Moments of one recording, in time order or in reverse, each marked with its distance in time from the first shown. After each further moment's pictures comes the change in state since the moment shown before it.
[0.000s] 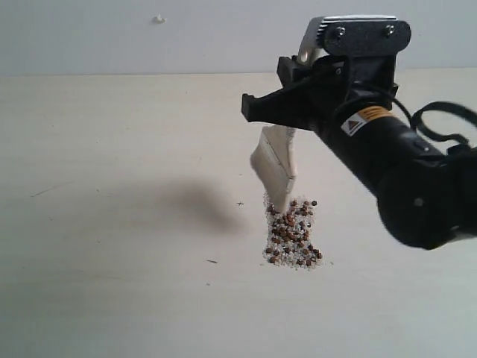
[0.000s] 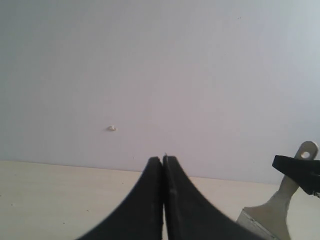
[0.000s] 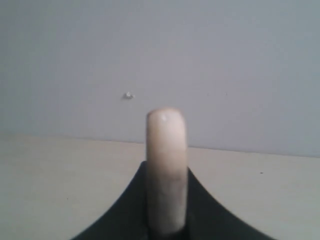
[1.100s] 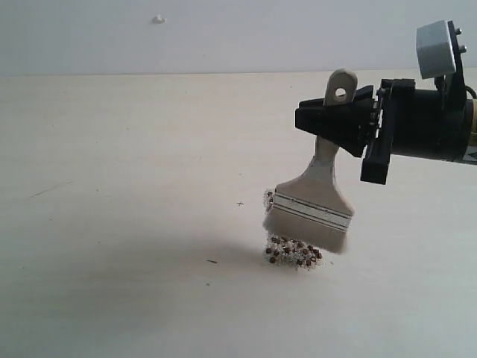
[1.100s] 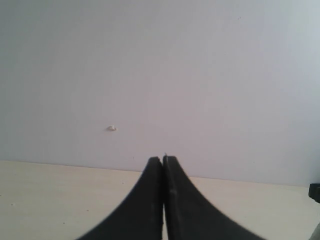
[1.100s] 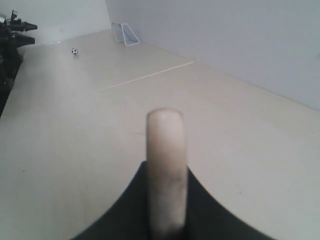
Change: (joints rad) left arm 0.000 0.000 0.000 0.000 0.000 0.000; right arm -0.686 0.017 0.003 -1.790 -0.326 0.938
